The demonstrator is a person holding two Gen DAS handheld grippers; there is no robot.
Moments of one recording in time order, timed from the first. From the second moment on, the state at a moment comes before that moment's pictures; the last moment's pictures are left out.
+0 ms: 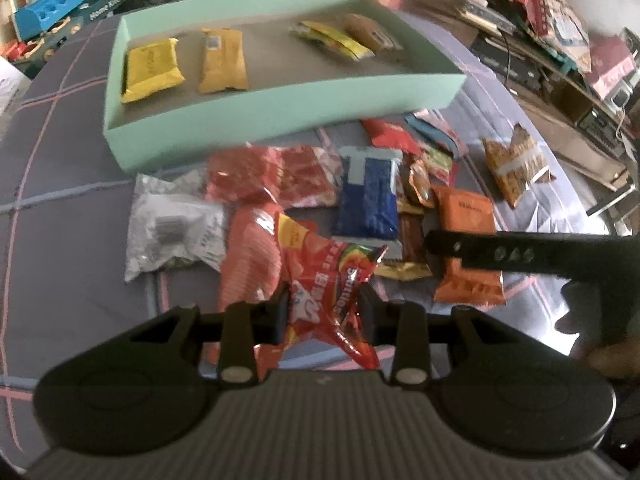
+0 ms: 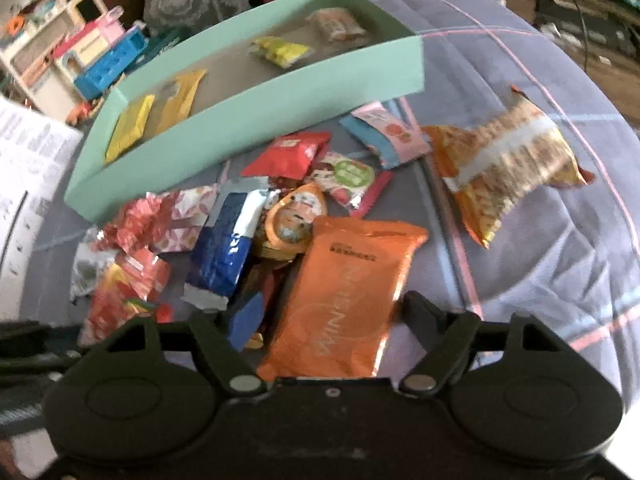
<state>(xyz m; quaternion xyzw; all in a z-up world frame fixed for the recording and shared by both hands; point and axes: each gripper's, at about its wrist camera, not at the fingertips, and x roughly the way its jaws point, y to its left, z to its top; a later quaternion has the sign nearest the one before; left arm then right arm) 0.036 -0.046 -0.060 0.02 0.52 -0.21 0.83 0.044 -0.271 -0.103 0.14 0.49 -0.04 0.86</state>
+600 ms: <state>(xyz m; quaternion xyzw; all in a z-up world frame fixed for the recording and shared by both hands) 0.065 -0.026 -0.018 -0.02 0.47 -0.20 0.86 0.052 -0.307 -0.048 0.17 0.44 -0.02 0.88</state>
